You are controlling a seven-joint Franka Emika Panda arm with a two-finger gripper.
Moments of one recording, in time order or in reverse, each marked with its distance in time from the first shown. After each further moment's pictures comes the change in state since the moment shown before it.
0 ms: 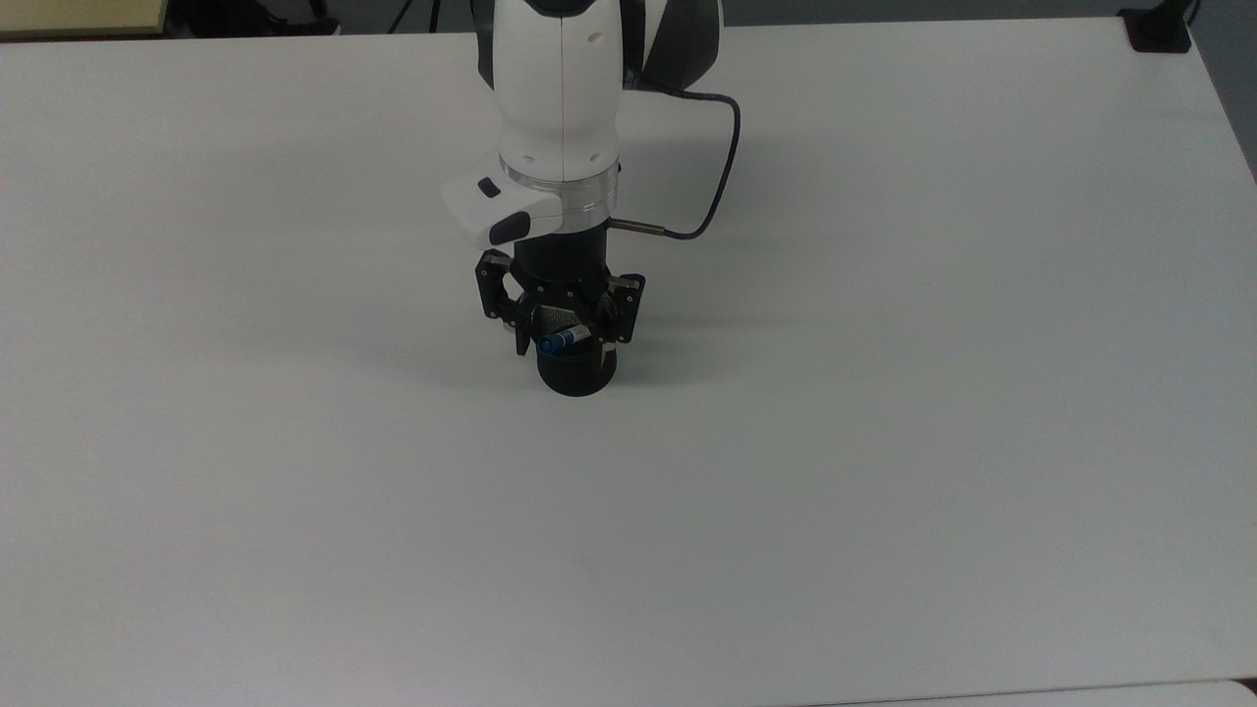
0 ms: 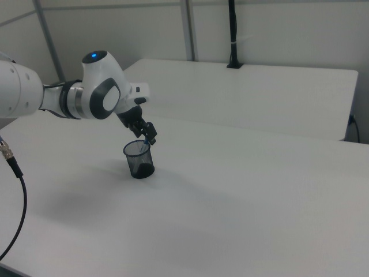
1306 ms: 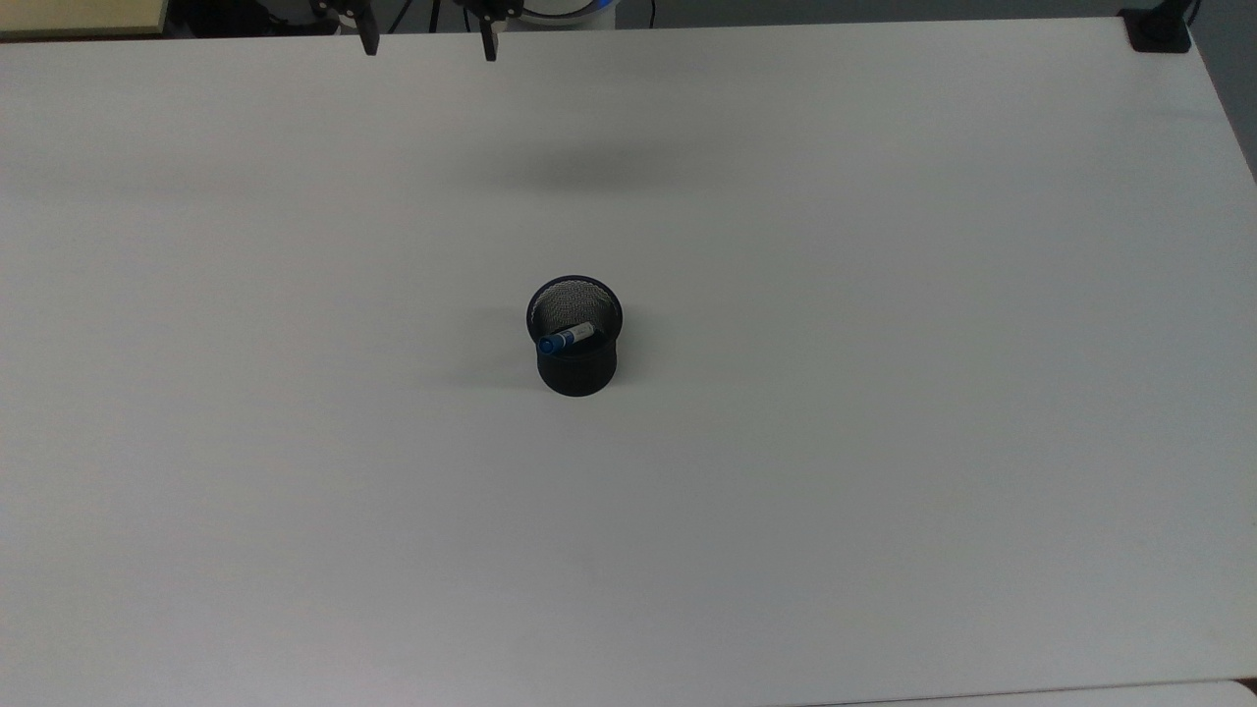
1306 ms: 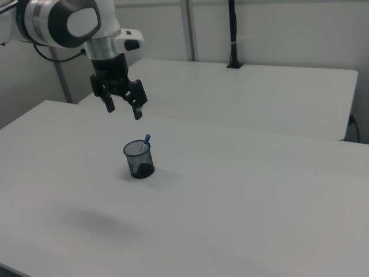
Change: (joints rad) arm -0.090 -0.397 -0.071 0.085 0.043 -0.741 -0.364
